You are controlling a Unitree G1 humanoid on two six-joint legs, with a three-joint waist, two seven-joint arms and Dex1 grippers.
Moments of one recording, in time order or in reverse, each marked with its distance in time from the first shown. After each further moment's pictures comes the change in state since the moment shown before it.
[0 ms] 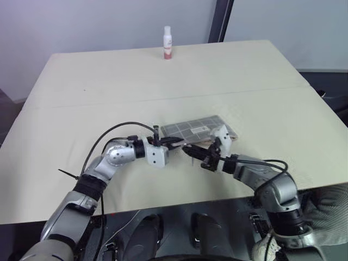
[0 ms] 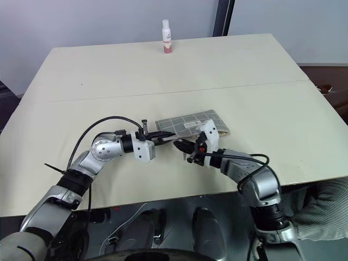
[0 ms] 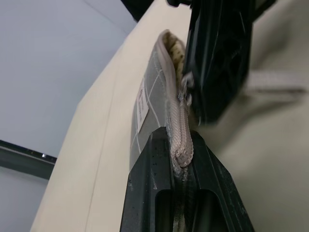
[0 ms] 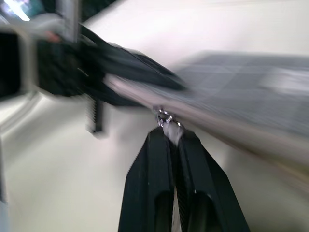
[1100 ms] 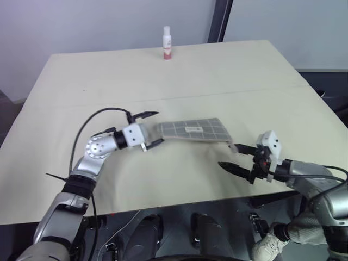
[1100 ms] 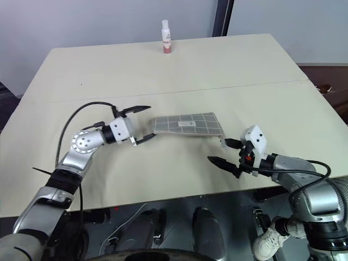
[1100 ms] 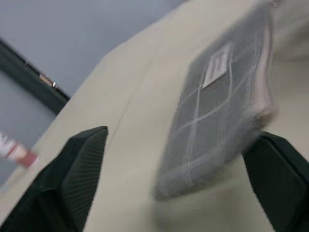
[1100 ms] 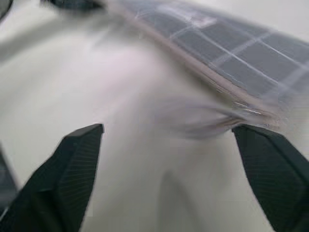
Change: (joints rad) left arm 0.063 0.052 0.177 -0.029 -0.370 0.281 -0.159; right arm 0.230 -0.290 -0.202 -0.083 0.048 -0.100 0.247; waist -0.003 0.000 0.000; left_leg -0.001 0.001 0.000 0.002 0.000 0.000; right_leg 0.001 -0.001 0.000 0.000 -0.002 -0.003
